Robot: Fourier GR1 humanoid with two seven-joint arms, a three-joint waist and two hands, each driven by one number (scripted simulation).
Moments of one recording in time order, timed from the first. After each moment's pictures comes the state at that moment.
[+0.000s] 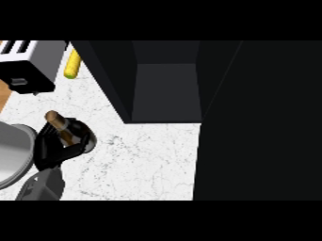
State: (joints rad) left arm -0.28 0.15 0.28 -0.72 0.29 -0.02 -0.72; right arm -0.08 -0.08 0.04 -2.47 -0.13 0.14 0.63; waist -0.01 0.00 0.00
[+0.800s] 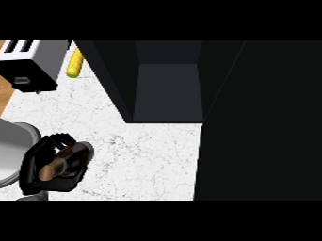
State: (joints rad) left arm -0.01 0.18 0.10 -1.17 0.19 -0.14 -0.70; right arm -0.10 -0.08 0.01 -2.47 -0.14 0.14 0.66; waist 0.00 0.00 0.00
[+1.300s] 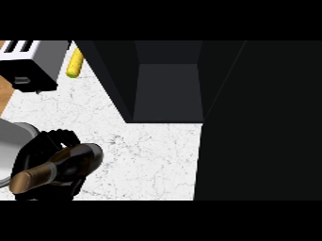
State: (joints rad) left arm 0.09 0.14 0.01 -1.60 0.28 -0.14 -0.40; right arm -0.08 -0.06 0.02 -2.46 -0.14 0.15 0.64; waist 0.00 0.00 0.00
